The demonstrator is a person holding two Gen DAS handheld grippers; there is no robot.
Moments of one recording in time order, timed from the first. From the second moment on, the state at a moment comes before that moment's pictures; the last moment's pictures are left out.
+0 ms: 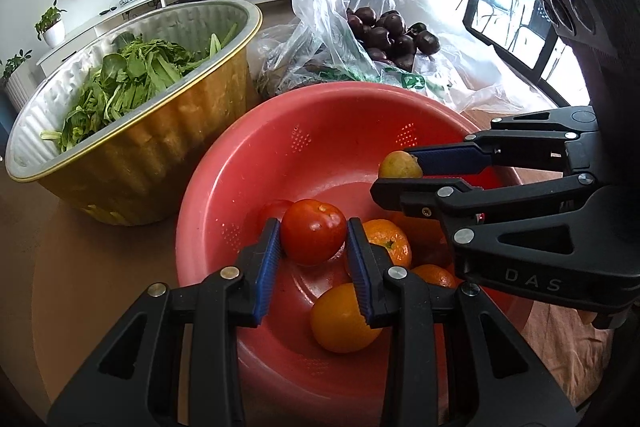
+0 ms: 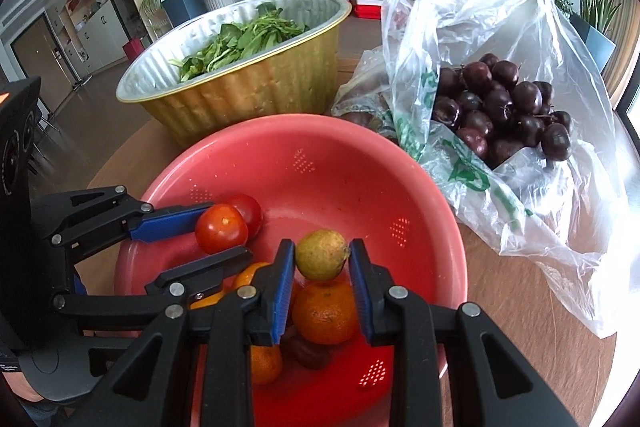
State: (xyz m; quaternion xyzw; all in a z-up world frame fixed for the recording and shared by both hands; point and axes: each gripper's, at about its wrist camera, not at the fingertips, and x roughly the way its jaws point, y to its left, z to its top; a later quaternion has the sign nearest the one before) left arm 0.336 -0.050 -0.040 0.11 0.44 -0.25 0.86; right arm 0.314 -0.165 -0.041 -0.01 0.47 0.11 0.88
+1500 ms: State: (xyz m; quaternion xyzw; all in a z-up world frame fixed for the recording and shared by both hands) left arm 0.133 0.036 -0.031 -0.03 0.42 -0.19 0.89; right arm 0.143 -0.157 -0.028 0.05 0.45 0.16 0.88
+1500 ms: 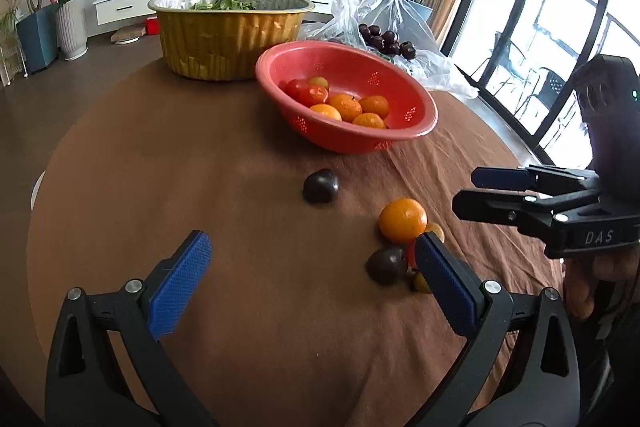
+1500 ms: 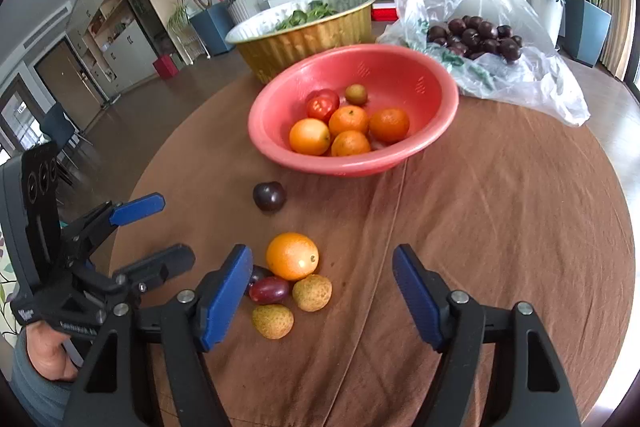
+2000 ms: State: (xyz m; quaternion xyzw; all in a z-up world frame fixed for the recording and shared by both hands) left arm 0.137 0.046 -0.044 -0.05 0.43 -0.20 0.88; right arm 0.172 -0.123 -0.053 0.02 0.51 0.17 0.84
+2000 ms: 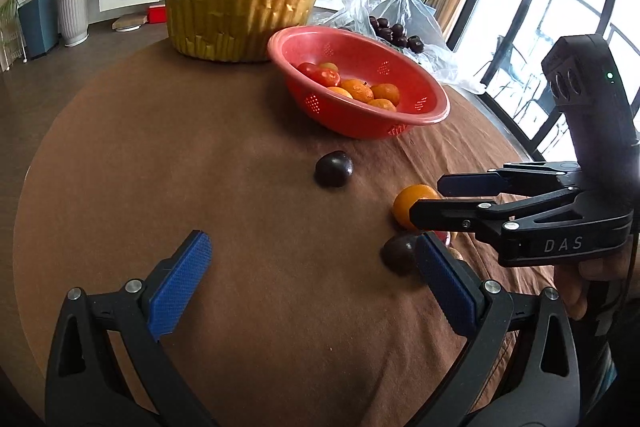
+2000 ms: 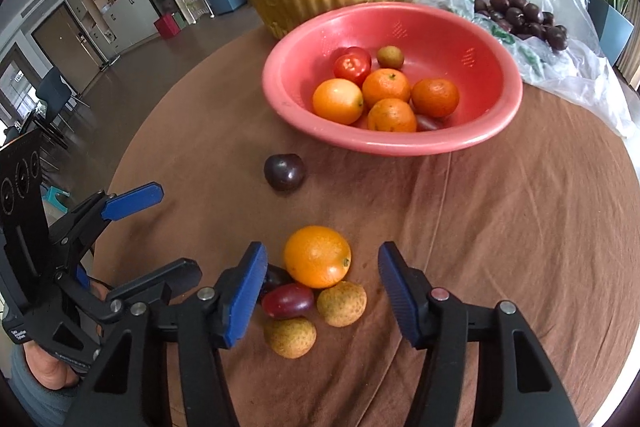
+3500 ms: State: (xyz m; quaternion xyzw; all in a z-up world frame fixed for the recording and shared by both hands) left arm 0.154 0.038 -0.048 -0.05 0.44 -0.20 0.87; right arm 0.156 -0.175 -0.058 0.15 0.47 0.16 0.85
